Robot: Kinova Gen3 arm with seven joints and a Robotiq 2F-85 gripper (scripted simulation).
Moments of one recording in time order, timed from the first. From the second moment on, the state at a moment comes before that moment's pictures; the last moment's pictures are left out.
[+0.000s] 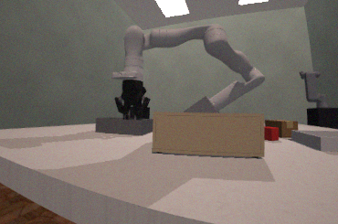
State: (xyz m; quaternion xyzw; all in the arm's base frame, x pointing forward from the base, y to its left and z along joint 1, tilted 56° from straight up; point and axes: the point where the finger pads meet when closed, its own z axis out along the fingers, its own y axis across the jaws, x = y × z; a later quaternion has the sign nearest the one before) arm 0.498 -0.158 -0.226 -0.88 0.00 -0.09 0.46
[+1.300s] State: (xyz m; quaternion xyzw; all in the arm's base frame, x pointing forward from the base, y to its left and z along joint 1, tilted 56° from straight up) arm 0.494 -0.172 -0.216 -0.88 0.00 -0.09 0.46
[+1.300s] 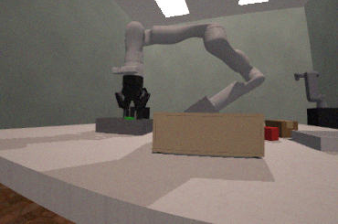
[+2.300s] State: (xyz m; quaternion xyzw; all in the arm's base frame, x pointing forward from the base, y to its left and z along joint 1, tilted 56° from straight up) arm 0.477 -0.258 -0.157 -0.88 0.00 -0.09 0.46
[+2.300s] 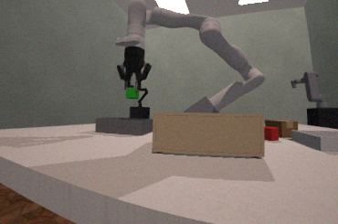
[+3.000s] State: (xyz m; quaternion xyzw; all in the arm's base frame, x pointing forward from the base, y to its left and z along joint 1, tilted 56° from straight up) arm 0.474 -0.273 -0.147 -0.88 0.00 -0.09 0.46
